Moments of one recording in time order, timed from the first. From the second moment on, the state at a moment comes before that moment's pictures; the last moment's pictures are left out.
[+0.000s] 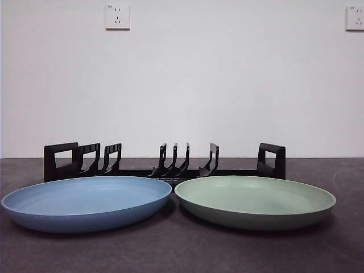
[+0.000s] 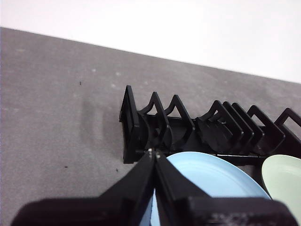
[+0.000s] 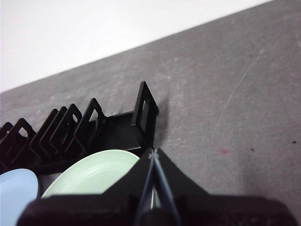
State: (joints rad) left arm -0.10 0.28 0.26 -0.19 0.11 -0.26; right arm 0.10 0.40 0.31 -0.16 -0.11 0.31
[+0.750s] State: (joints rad) left arm -0.10 0.93 0.68 -0.25 0.40 -0.22; right arm 0.10 1.06 0.70 -0.38 -0.40 0.21
